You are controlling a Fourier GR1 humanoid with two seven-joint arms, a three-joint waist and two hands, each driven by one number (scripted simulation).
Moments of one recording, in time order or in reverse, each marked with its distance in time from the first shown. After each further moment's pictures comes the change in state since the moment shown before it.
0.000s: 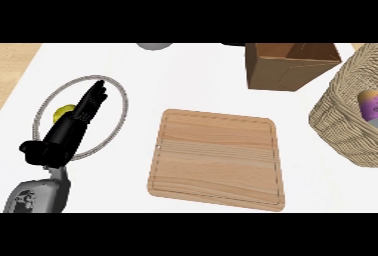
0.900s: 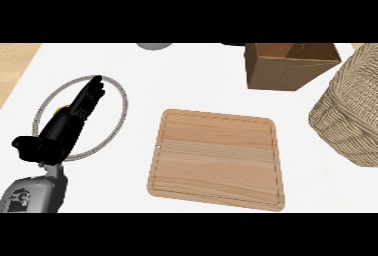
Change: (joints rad) left arm -0.020 0.014 0.000 -0.031 0.017 0.002 0.048; right arm 0.053 0.108 0.055 -0.176 0.233 0.163 0.267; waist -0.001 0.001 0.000
